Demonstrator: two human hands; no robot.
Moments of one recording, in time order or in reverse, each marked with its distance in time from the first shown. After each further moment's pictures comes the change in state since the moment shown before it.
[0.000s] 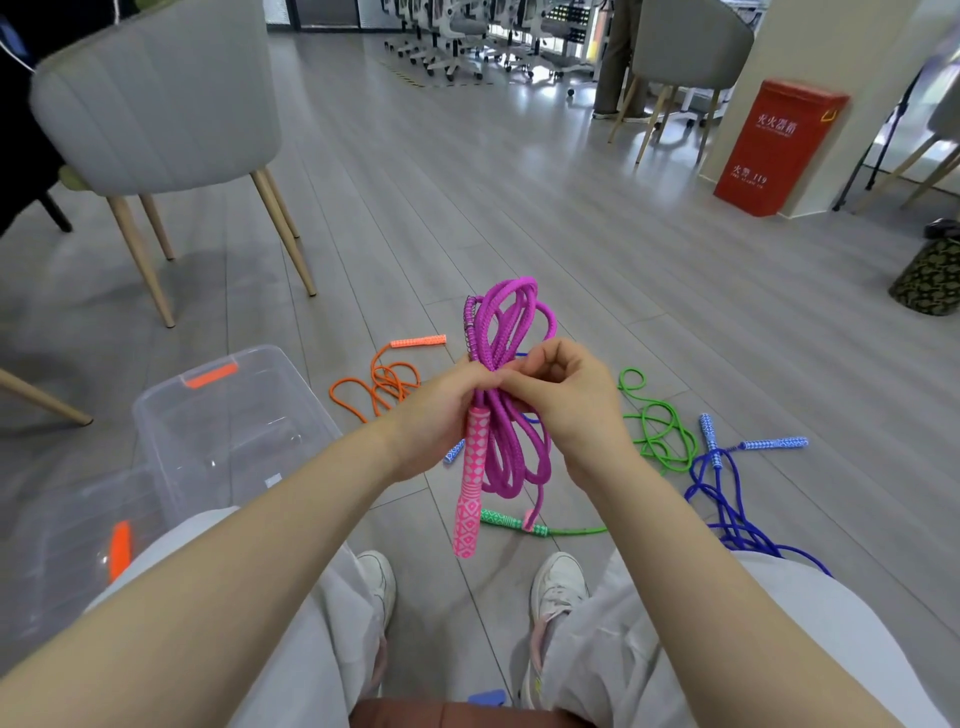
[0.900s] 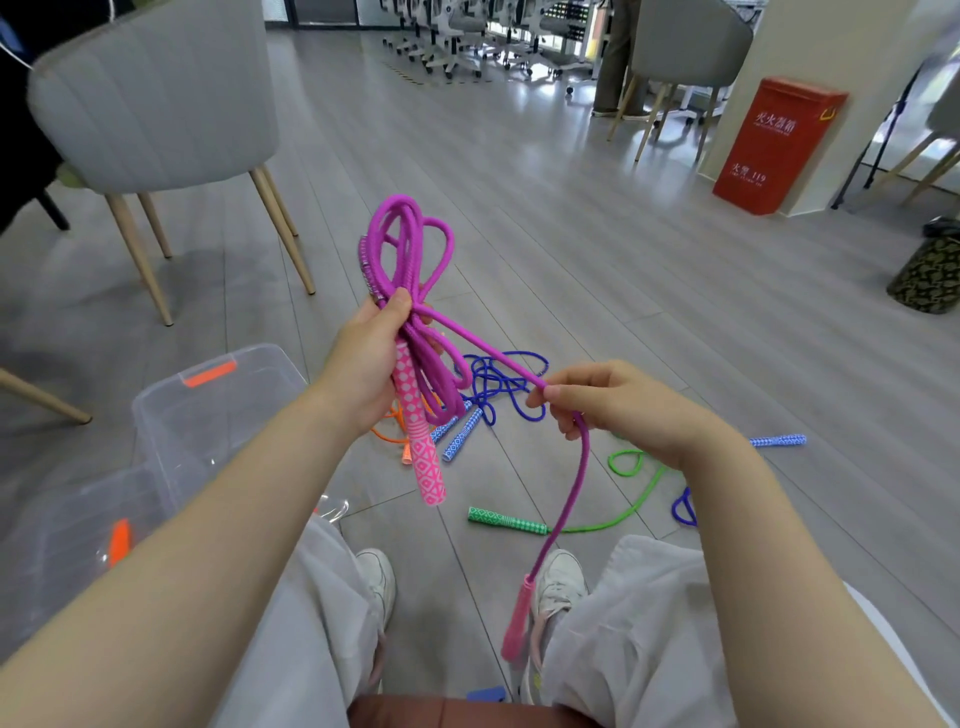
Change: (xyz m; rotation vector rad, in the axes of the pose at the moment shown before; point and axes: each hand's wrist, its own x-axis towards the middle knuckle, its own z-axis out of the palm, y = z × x) left_hand 0.003 0.033 -0.041 -0.203 0.473 0.199; right_hand 0.009 -0.020 -0.062 -0.411 -0.512 0.180
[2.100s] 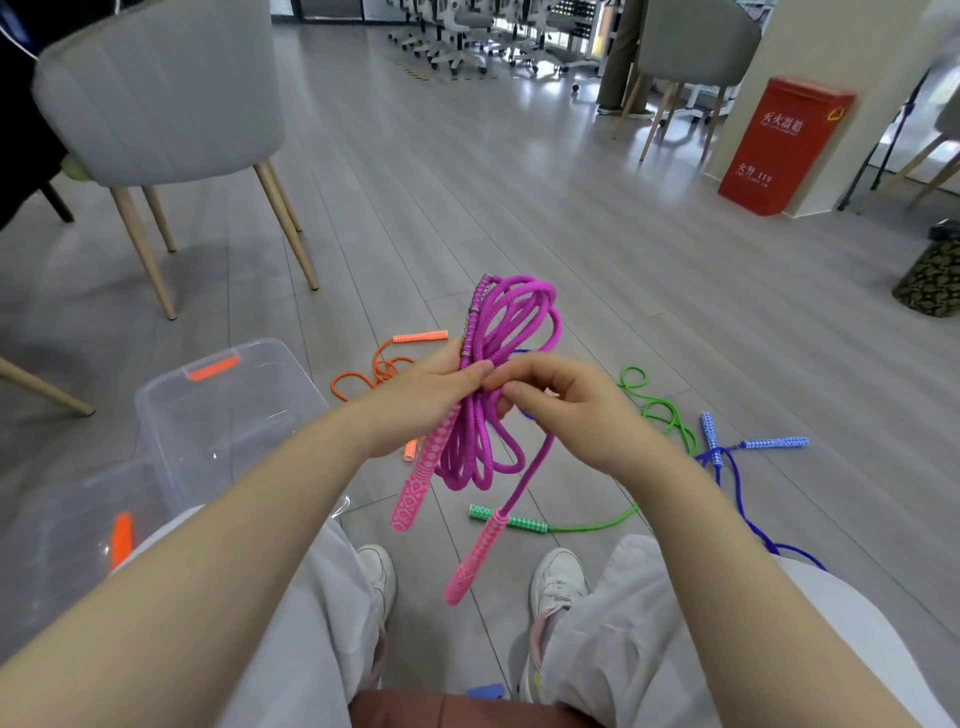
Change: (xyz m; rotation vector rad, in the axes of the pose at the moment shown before) left_hand -0.022 -0.019 0.008 0.594 -0.453 -0.006; right_hand 0.009 -0.008 0.045 0.011 0.144 -0.352
